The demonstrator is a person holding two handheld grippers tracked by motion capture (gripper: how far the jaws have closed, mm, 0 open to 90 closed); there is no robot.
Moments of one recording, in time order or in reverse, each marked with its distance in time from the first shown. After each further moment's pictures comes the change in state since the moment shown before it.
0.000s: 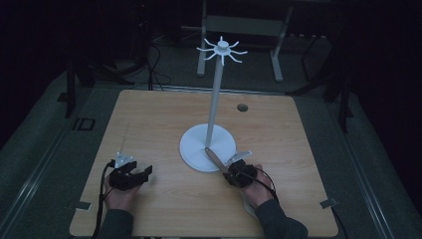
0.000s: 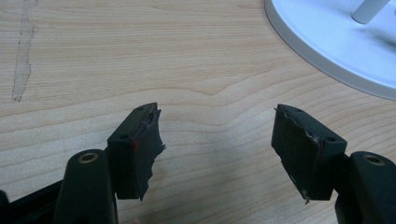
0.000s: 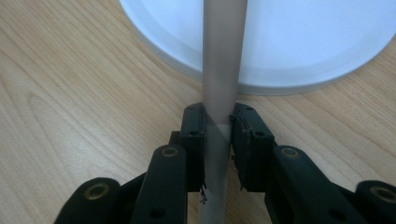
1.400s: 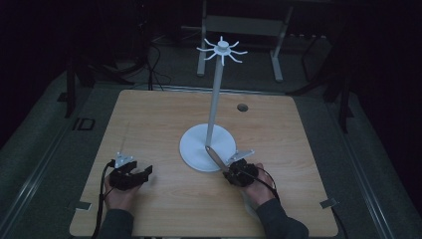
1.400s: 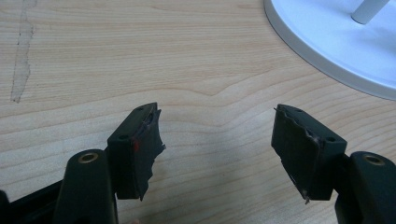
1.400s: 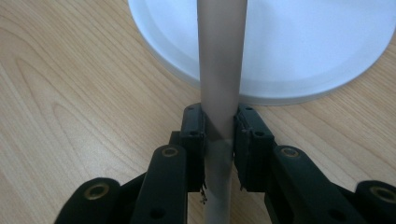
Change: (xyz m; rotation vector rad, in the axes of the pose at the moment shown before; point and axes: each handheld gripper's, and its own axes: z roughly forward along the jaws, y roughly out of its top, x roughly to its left) left arm 0.000 0.000 0.001 0.002 -0.001 0.001; right arm 0.002 0.003 -0.012 -0.040 0.017 -0.002
